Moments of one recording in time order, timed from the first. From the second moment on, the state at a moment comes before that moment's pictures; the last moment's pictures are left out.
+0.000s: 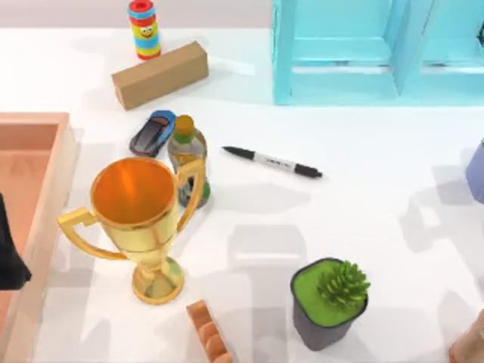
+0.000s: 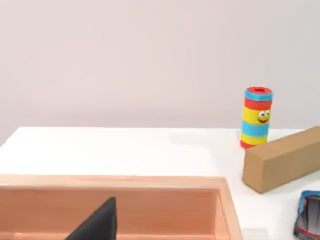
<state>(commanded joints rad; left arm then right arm) 0.00 0.00 0.00 0.00 0.00 0.00 0.19 0.67 0.64 -0.41 -0.02 -0.13</state>
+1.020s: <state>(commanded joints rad) 0.00 0.00 0.00 0.00 0.00 0.00 0.57 2.43 2.45 -1.33 0.10 -0.53</state>
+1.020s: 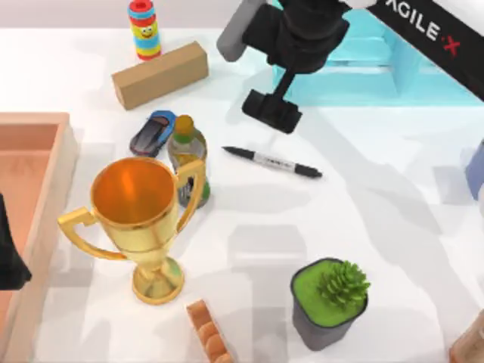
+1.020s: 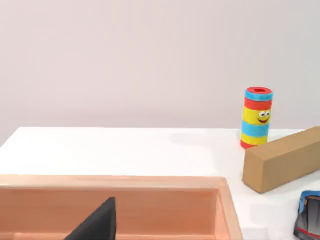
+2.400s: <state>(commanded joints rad) 0.00 0.00 0.00 0.00 0.00 0.00 0.57 2.69 2.35 -1.13 0.16 -0.62</state>
